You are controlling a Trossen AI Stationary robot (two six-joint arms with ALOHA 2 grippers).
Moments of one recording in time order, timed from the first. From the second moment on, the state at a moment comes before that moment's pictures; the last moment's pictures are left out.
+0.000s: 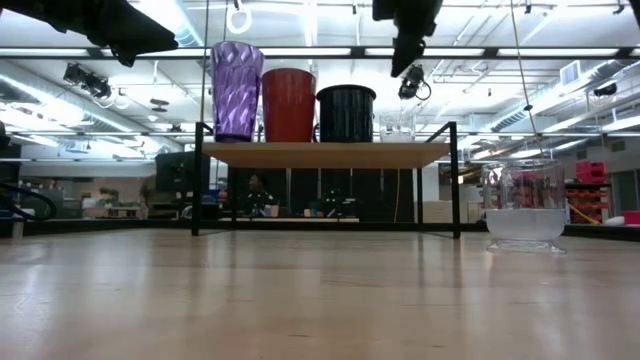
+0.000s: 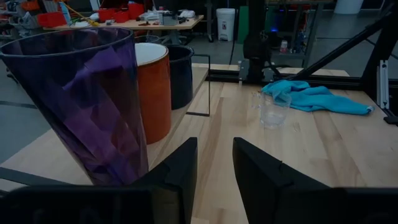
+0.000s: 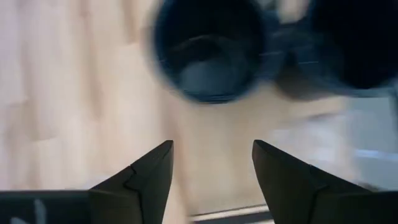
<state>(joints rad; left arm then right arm) 0.07 0.37 0.52 -0.33 -0.20 0.00 -0.44 1.69 1.98 -1.41 -0.11 -0.24</state>
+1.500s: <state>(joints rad) 0.07 0.37 0.52 -0.40 -0.20 -0.26 0.28 1.70 1.19 -1.13 0.01 0.51</state>
